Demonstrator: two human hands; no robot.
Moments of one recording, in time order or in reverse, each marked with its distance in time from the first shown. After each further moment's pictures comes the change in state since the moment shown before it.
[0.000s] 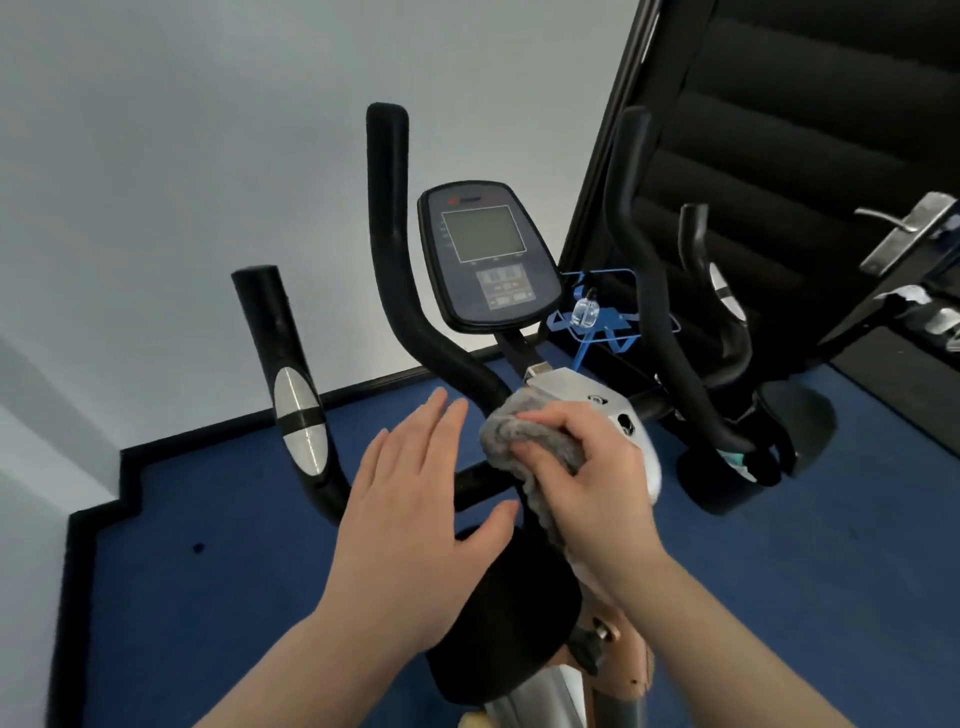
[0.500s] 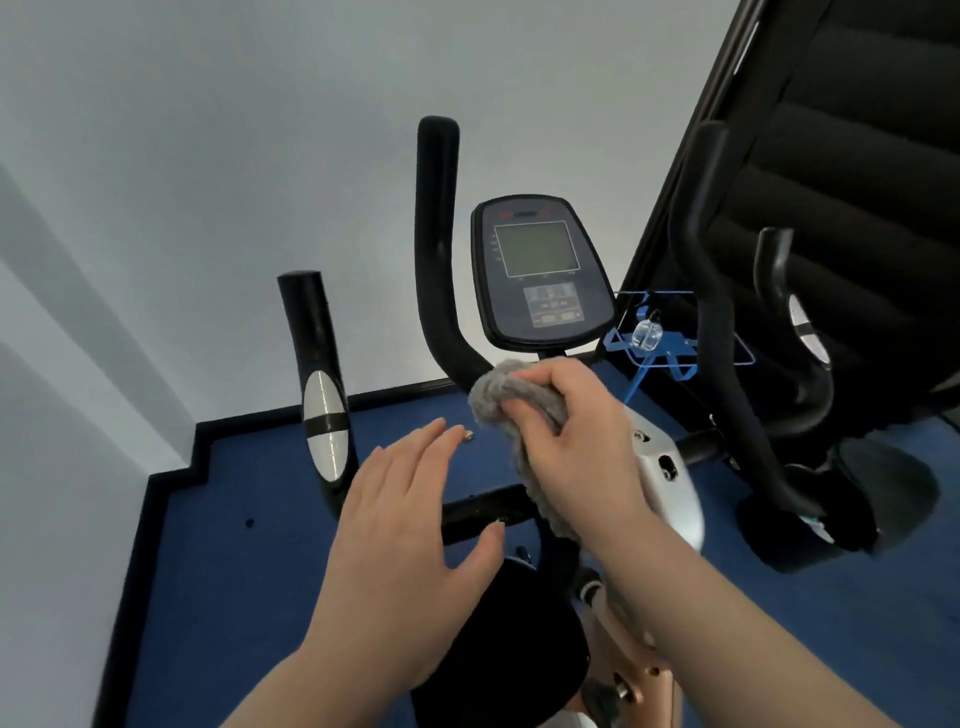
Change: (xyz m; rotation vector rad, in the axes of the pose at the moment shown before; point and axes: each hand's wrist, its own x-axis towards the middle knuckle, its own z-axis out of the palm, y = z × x) left_hand -0.006 0.004 0.001 -0.038 0.116 -0.126; right_hand 0.052 -0.011 0.016 0.027 -0.102 -0.141
